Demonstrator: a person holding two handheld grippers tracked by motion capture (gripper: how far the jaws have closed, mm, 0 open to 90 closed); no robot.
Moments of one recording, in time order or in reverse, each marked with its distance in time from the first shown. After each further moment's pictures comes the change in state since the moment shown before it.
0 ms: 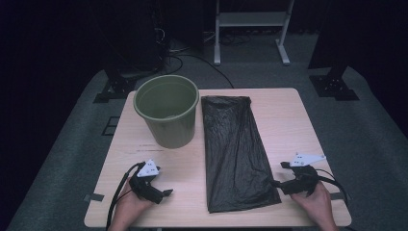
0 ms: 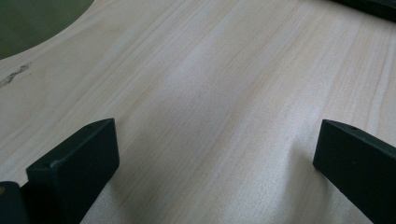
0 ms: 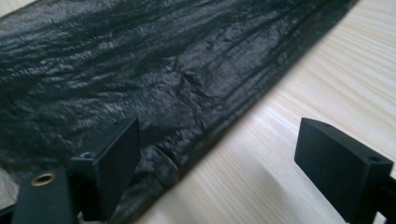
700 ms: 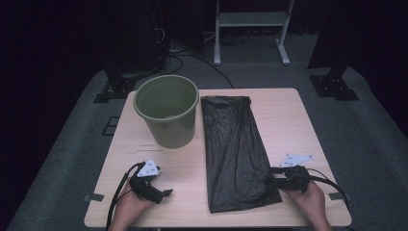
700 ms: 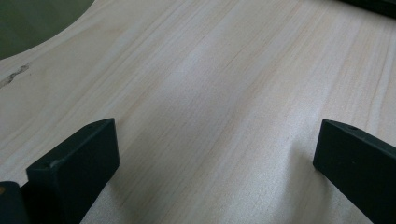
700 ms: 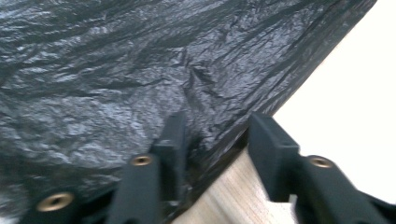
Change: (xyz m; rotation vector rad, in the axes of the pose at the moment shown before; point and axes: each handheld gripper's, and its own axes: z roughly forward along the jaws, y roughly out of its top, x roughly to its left) left arm 0.000 0.000 0.000 0.000 0.000 -0.001; right arm 0.009 0.006 0.019 0.072 -0.033 -0.040
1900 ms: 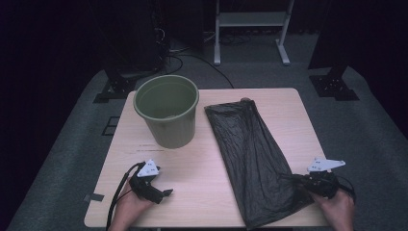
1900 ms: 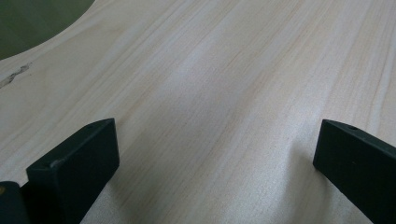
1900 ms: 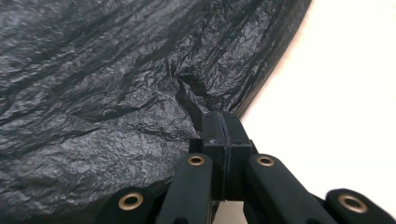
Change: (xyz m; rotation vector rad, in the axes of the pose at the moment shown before) left arm 0.000 0.000 0.000 0.000 0.001 0.000; right arm -0.024 -0.040 -0.054 0.025 -0.091 0.076
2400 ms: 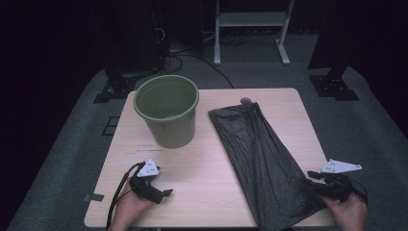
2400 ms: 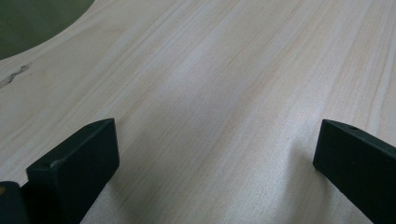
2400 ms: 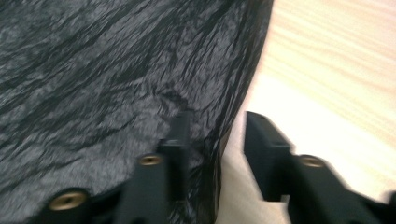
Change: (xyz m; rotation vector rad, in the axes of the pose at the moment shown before) left arm 0.000 0.000 0.000 0.000 0.000 0.000; right arm -0.014 -0.017 -0.020 -0.029 -0.094 0.058
